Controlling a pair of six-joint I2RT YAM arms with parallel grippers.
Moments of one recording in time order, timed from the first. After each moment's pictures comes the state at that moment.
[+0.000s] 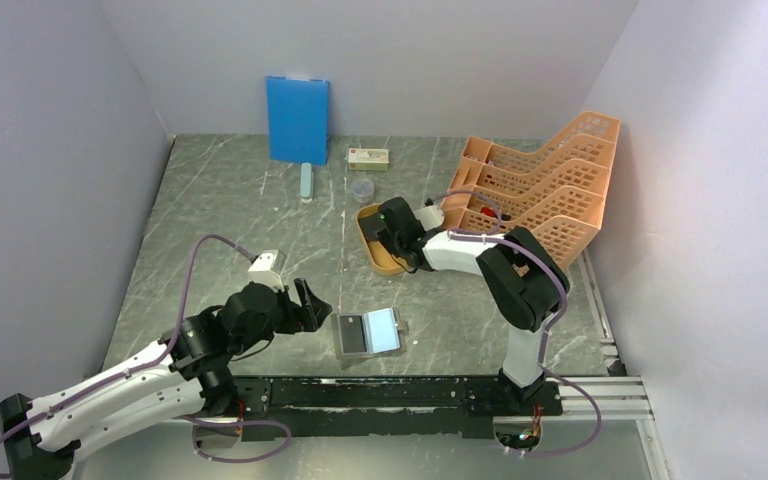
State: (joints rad) left arm -0.98 0.58 0.46 -0.44 -0.31 -0.85; right arm 0.68 1.88 1.04 0.06 0.36 1.37
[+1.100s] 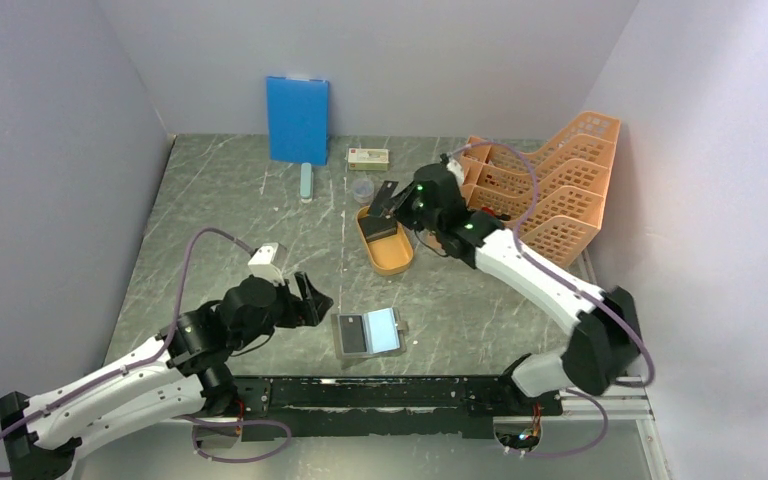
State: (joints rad) left arm -0.98 0.60 0.51 -0.44 -0.32 -0.83; right arm 0.67 1.45 1.13 -0.22 0.22 1.10
